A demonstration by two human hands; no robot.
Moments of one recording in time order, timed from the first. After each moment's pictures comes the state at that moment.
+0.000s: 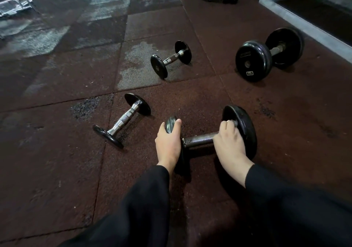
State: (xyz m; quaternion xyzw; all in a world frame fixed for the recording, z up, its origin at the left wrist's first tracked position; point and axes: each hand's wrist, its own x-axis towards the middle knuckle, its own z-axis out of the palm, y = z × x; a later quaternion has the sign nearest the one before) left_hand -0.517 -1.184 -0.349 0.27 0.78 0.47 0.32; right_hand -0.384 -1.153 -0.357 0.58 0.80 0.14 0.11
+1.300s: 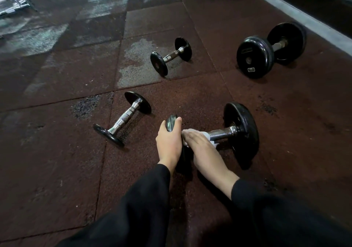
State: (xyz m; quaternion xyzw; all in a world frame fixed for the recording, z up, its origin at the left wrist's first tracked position) left_hand -0.513 -1.186 -0.342 0.27 0.77 0.49 0.31; right_hand -0.414 -1.175 -0.389 0.42 0.87 -0.19 -0.20
